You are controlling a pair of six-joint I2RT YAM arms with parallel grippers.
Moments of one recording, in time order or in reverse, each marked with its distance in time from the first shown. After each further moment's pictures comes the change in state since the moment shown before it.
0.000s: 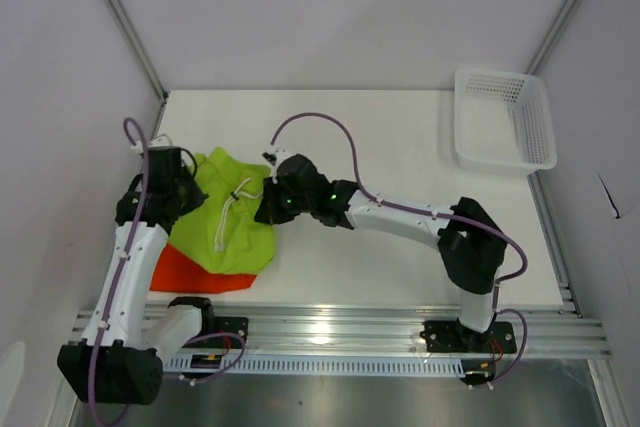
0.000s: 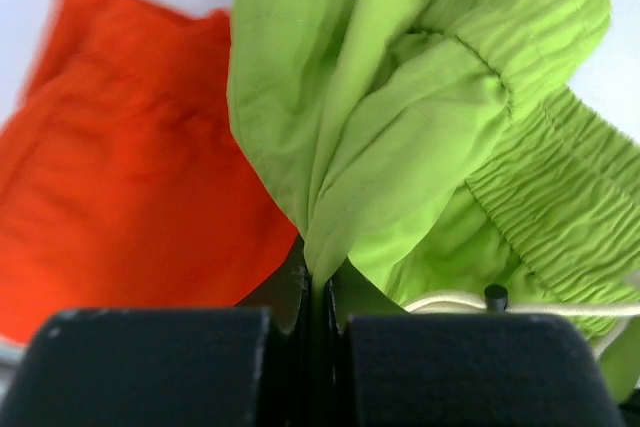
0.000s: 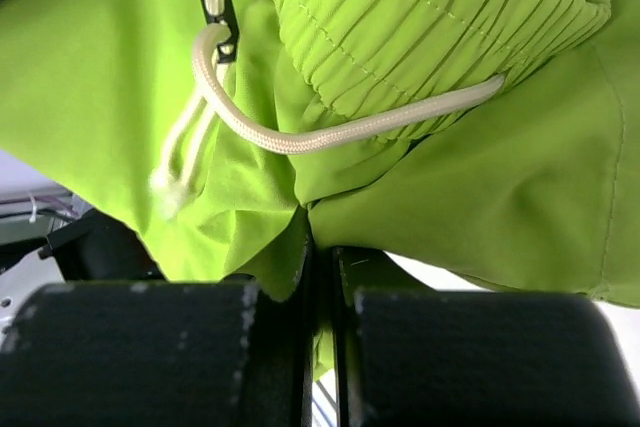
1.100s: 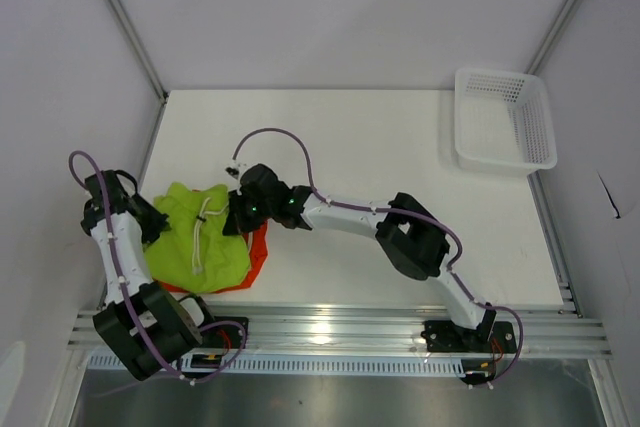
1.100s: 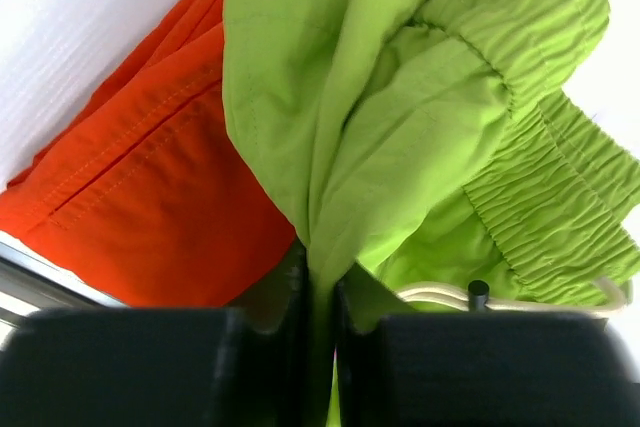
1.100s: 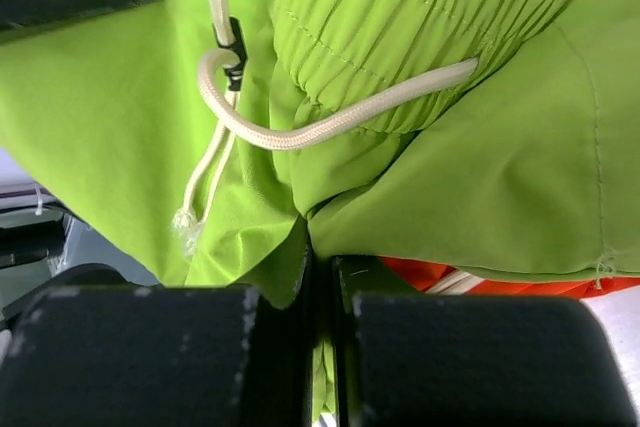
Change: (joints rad) left arm 0.662 0.107 -0.127 -0.034 0.332 0.159; right arm 0.070 0.401 0.354 0.037 -0.124 0.015
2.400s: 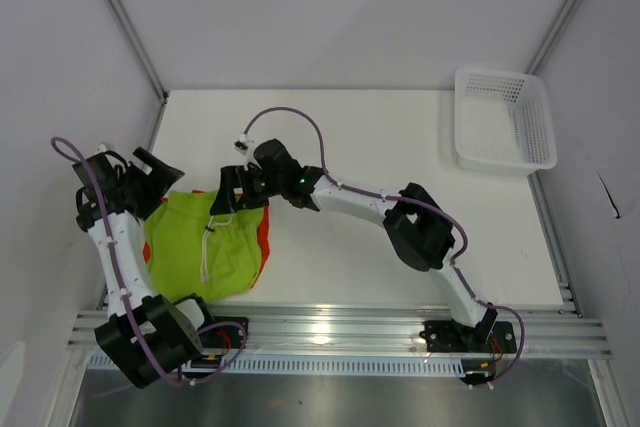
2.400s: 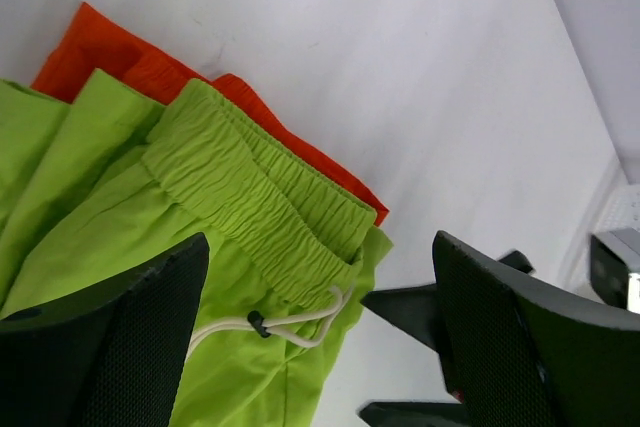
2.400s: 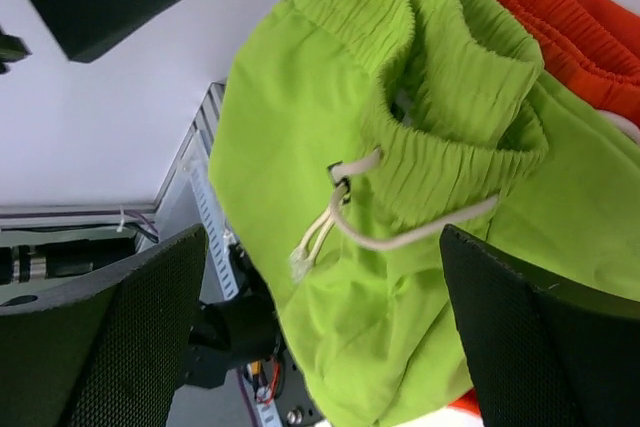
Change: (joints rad) left arm -0.038 -0.035 0.089 0.187 0.258 -0.133; right arm -0.103 -0.017 0.019 0.093 -0.176 0.049
